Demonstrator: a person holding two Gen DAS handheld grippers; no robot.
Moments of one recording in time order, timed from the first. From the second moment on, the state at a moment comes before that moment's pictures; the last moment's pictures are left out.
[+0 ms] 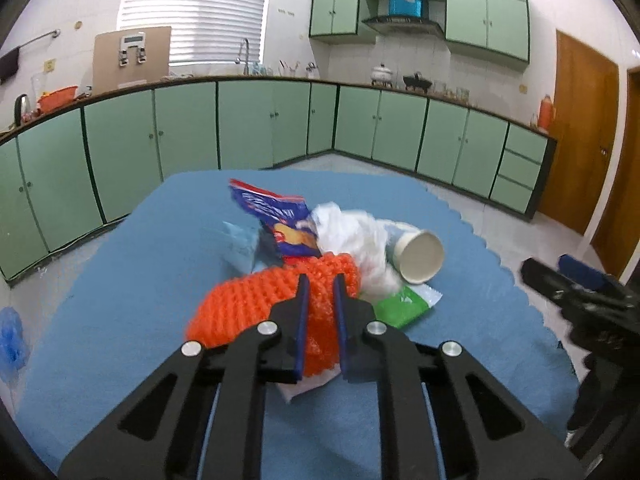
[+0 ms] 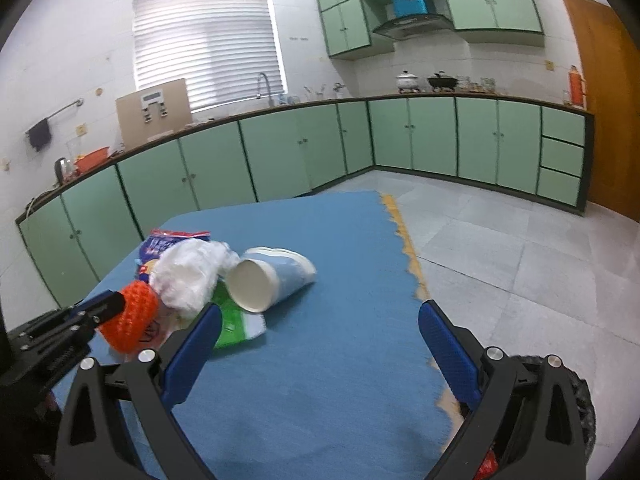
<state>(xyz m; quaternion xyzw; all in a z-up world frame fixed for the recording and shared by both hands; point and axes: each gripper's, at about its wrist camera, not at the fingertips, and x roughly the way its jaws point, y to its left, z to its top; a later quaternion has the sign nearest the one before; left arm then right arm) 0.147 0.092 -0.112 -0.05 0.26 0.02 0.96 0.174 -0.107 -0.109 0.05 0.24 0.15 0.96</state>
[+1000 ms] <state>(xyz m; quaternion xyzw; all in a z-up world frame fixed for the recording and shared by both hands) 0.145 0.178 -0.127 -0.08 0.27 0.09 0.95 0.207 0.020 -0.124 0.01 0.27 0.25 0.93</state>
